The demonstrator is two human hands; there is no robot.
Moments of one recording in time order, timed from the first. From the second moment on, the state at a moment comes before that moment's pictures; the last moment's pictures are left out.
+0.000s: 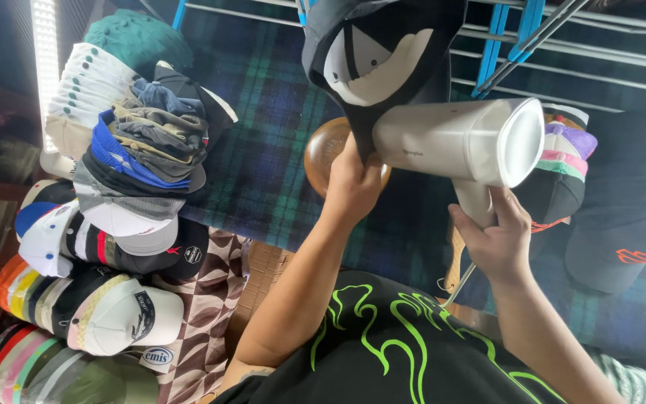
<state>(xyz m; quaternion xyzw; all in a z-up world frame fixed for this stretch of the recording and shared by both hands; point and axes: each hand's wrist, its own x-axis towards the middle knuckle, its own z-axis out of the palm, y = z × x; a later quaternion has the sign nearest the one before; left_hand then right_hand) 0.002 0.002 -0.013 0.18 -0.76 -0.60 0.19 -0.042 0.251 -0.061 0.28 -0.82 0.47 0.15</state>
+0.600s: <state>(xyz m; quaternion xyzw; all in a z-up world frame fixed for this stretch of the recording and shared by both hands) -0.003 0.022 -0.059 0.16 -0.84 -0.46 0.23 -0.041 0.238 -0.037 0.26 -0.79 0.53 0.13</state>
